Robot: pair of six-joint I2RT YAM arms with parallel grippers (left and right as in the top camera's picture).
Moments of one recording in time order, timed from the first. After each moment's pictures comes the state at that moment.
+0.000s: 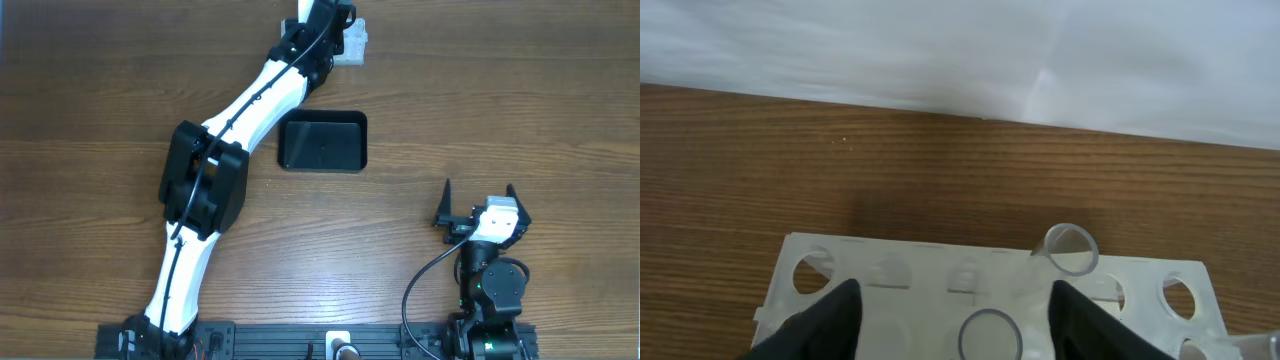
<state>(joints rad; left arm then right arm) -0.51 2.37 1.99 -0.28 -0.43 -0.41 0.05 0.02 0.01 -0.06 0.18 -0.07</state>
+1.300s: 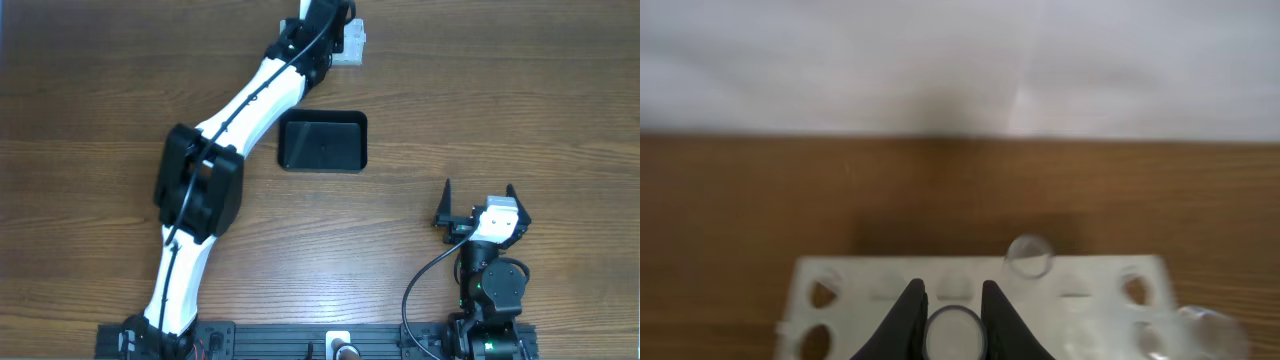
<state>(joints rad) -0.51 2.31 1.99 -0.29 -0.42 -0.31 0.05 0.02 0.01 -0.06 0.18 -0.07</state>
